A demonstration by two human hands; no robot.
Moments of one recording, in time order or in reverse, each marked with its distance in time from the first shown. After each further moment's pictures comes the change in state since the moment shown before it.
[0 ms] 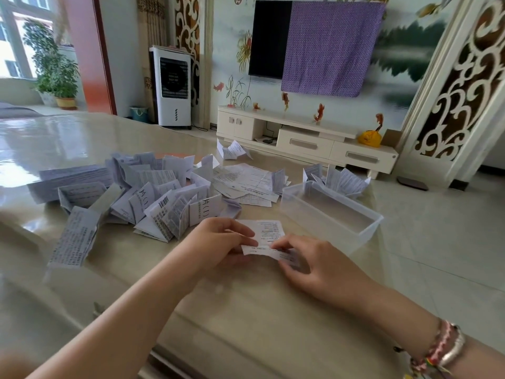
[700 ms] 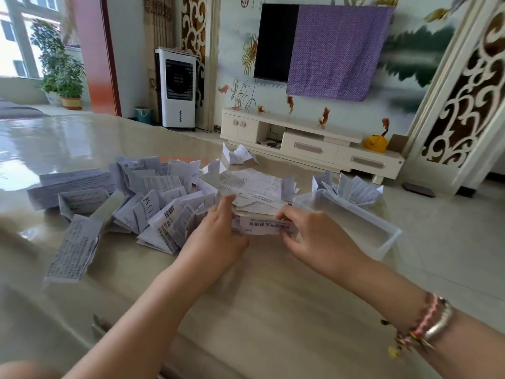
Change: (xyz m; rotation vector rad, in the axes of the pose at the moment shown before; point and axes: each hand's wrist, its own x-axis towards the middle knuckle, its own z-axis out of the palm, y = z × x) left_hand 0.032 -0.003 -0.018 0.699 0.220 0.374; right_hand 0.063 -0.011 -0.012 -0.163 0.116 -0.016
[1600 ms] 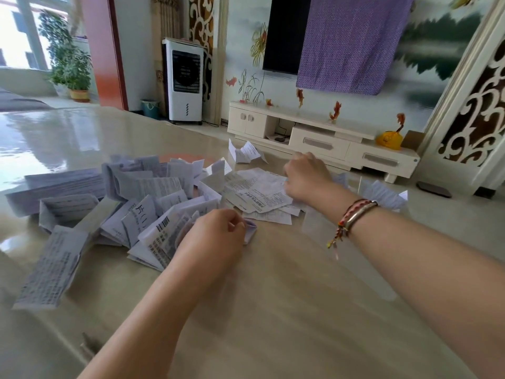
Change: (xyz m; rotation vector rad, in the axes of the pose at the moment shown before) left_hand 0.035 -0.006 0.000 -0.015 0.008 -0.201; right_hand 0.152 0.053 0.017 -0.516 -0.130 0.209
